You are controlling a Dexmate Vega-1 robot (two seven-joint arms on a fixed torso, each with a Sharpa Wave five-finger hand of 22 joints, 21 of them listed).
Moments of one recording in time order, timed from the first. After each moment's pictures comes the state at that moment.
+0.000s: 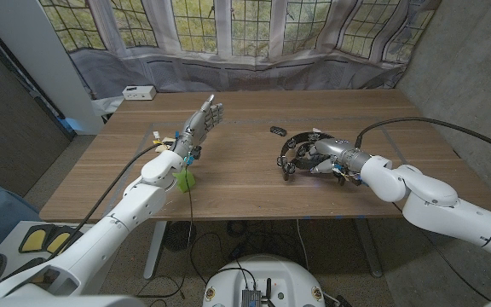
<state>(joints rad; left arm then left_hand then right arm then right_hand) 0.91 0.57 0.38 -1.55 -0.65 -0.24 -0.02 0.37 0.13 0.03 -0.01 0.18 0.26 0.10 0.19 0.18 0.24 0.10 0.21 0.20 0.19 0.12 0.19 0.18 0.08 0.16 0.20 0.18 -1.04 -1.08 -0.52 -2.15 -0.48 -0.32 0.10 1.24 0.06 0.29 -0.15 0.20 0.97 0.01 0.26 0.23 1.00 -0.01 0.30 0.26 1.00 -0.14 0.32 0.52 0.91 -0.12 0.64 0.18</state>
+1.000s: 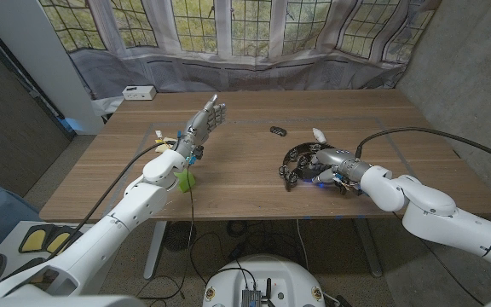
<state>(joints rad) 0.92 0.58 0.39 -1.58 -0.65 -0.21 -0.01 0.37 0.12 0.03 -0.01 0.18 0.26 0.10 0.19 0.18 0.24 0.10 0.21 0.20 0.19 0.12 0.19 0.18 0.08 0.16 0.20 0.18 -1.08 -1.08 -0.54 -2.14 -0.48 -0.35 0.10 1.24 0.06 0.29 -0.15 0.20 0.97 0.00 0.26 0.23 1.00 -0.01 0.30 0.27 1.00 -0.14 0.31 0.52 0.89 -0.12 0.65 0.18</state>
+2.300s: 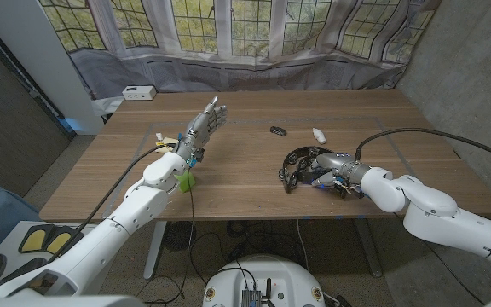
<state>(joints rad) 0.93 0.58 0.39 -1.59 -0.65 -0.22 -0.01 0.36 0.13 0.03 -0.01 0.18 0.26 0.10 0.19 0.18 0.24 0.10 0.21 0.20 0.19 0.12 0.19 0.18 0.08 0.16 0.20 0.18 -1.07 -1.11 -0.56 -2.17 -0.49 -0.39 0.15 1.15 0.09 0.24 -0.10 0.19 0.85 -0.04 0.20 0.22 0.85 0.00 0.22 0.25 0.87 -0.11 0.22 0.47 0.81 -0.08 0.63 0.17</state>
